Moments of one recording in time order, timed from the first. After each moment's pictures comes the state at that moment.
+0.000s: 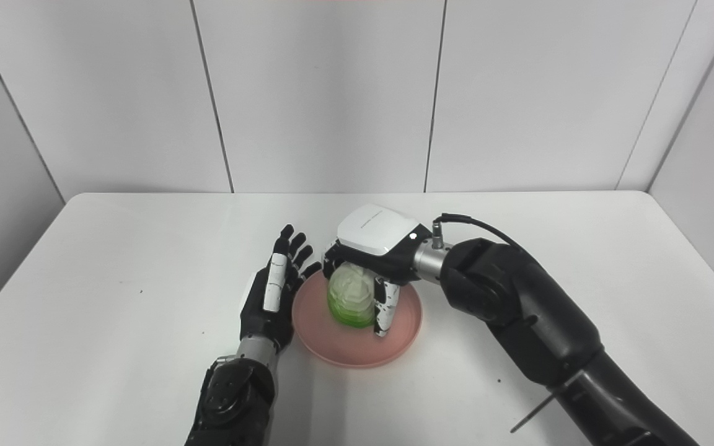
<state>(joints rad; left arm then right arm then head) -0.40 -0.18 0.04 0.43 -0.17 -0.07 -0.02 -0.77 -0.40 0.50 0.13 -0.77 -0.25 0.54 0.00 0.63</state>
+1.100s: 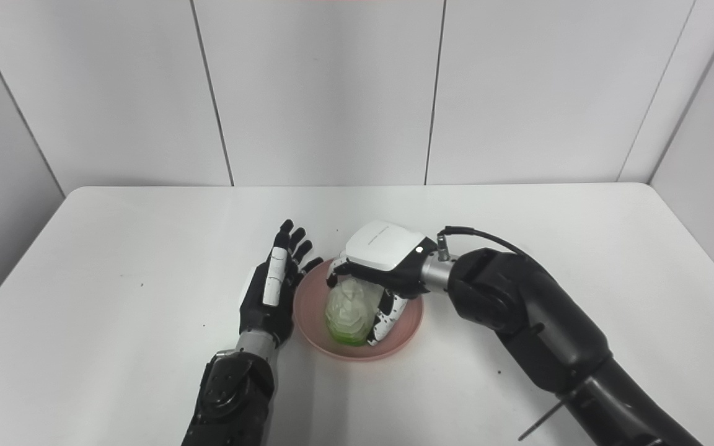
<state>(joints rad) -0.39 -0.18 0.04 0.39 -0.18 -0.03 -0.02 -0.74 -0.41 0.51 0.12 -0.80 -0.26 0.59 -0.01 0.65</state>
